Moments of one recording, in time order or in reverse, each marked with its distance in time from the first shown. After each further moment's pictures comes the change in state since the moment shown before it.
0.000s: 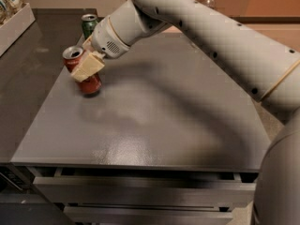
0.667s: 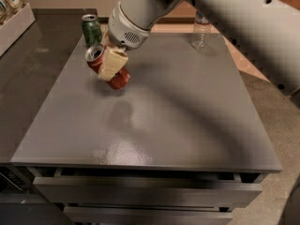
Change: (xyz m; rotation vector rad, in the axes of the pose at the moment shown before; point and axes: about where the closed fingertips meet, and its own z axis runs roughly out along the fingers) arm 0.027 0.017 -0.062 0.028 0.295 -0.126
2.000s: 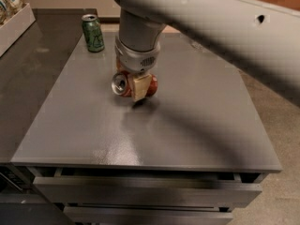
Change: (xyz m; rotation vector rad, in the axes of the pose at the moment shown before) arm 0.071 0.050 -0.003 -0.082 0.450 -0.421
